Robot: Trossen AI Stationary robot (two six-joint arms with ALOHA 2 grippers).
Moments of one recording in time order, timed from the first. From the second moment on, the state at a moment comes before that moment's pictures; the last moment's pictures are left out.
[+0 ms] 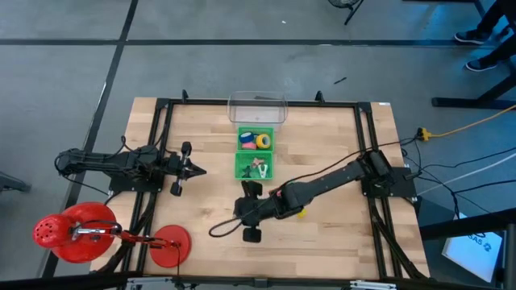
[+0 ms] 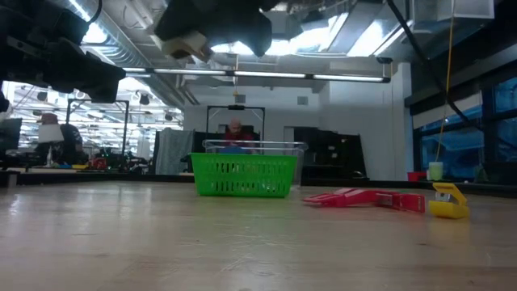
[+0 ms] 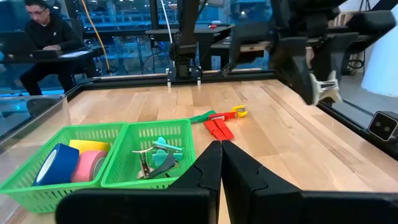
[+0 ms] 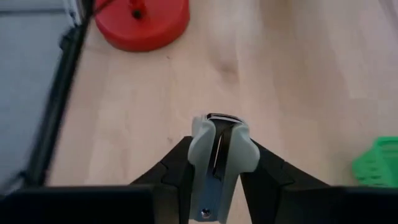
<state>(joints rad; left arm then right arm) -0.01 0.12 0.01 0.03 0.07 0.02 0.38 2.09 1.74 -0.47 0.22 0.32</state>
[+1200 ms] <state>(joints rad) -0.01 0.12 0.01 0.03 0.07 0.02 0.02 2.09 1.67 -0.60 0.12 -0.08</state>
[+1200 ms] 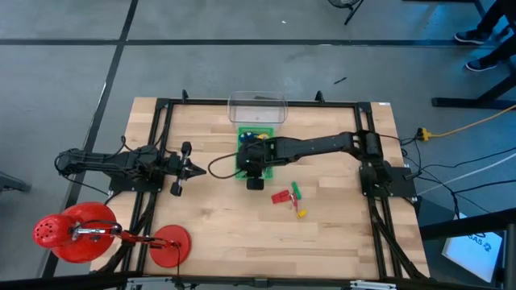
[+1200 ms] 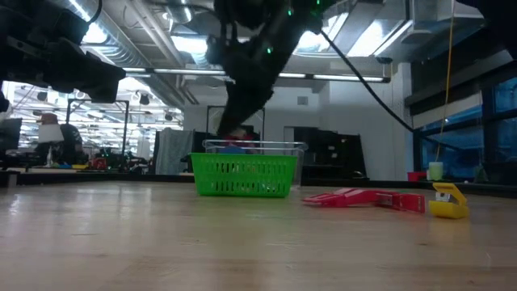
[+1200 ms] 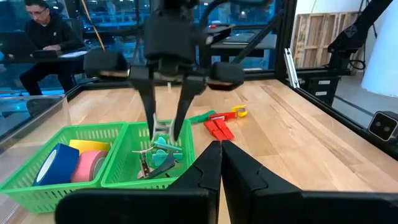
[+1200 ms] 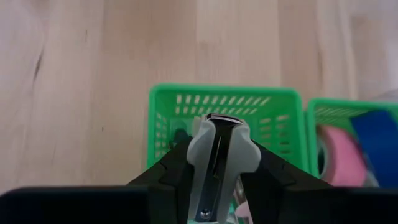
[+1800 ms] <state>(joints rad) -0.01 0.12 0.01 0.03 0.07 0.02 -0.10 2.09 1.60 -0.56 -0.05 -0.11</state>
